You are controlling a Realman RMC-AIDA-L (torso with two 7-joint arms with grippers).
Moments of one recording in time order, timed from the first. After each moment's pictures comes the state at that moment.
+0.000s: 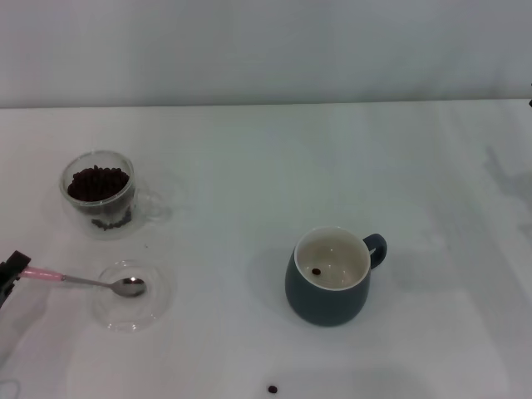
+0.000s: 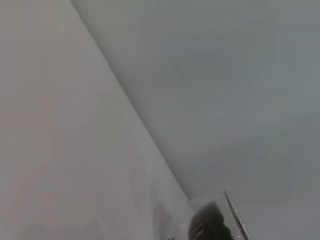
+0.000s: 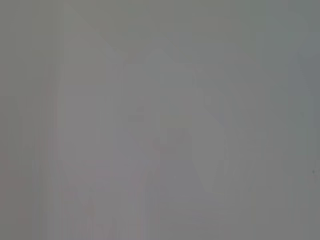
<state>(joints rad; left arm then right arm) -0.24 -2.03 1.20 0.06 0.70 1.28 -1.53 0.45 2.01 -0.18 -0.01 -1.20 -1.30 0.30</state>
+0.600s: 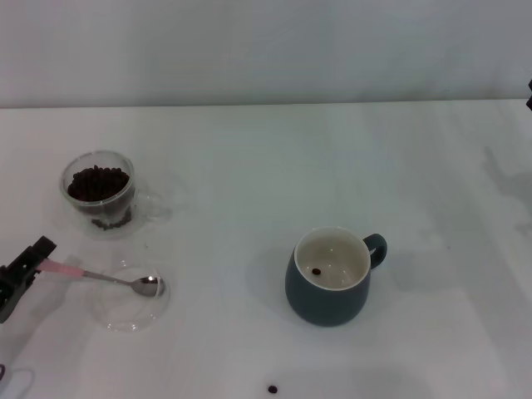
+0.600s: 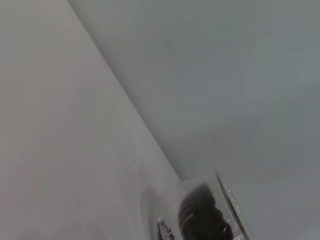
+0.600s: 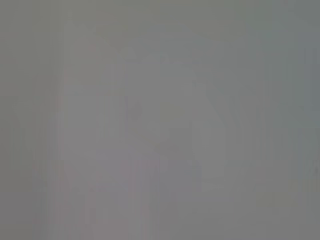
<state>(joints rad) -0.29 -2.03 1.20 0.07 0.76 1.25 -1.55 0.45 2.01 -0.18 0.00 -1.20 -1.30 0.30</state>
